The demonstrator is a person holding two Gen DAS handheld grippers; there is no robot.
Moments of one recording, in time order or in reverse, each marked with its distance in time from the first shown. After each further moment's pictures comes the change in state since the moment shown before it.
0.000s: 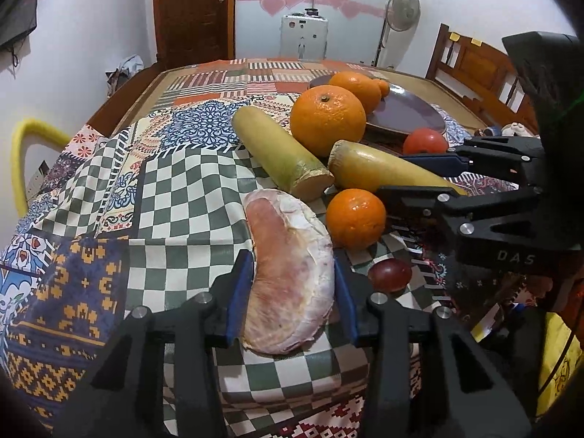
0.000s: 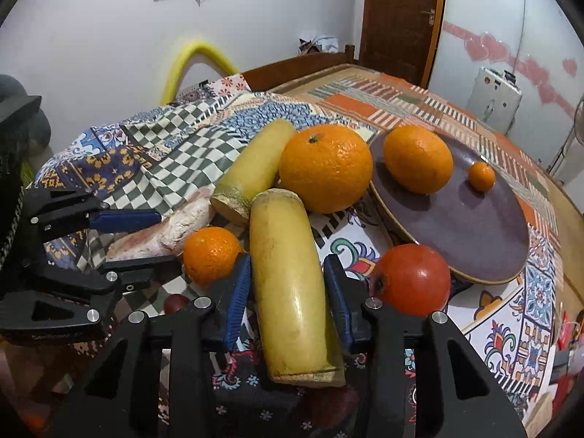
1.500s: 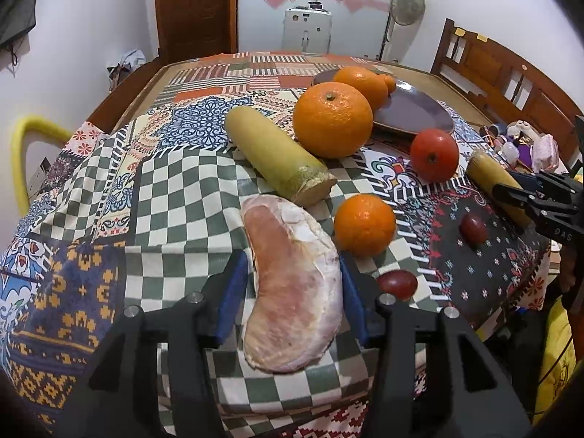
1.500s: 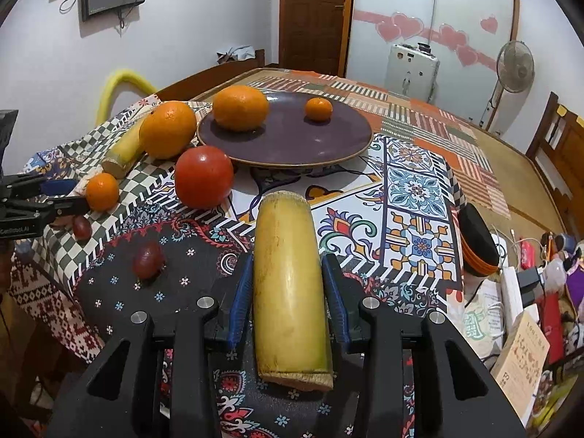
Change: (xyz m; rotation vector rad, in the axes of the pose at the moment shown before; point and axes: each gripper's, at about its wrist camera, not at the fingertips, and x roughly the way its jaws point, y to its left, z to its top) left arm 0.012 -0.002 0.009 -0.006 0.033 0.020; right arm -0.059 -0.086 -0.077 0.204 -0.022 -0.211
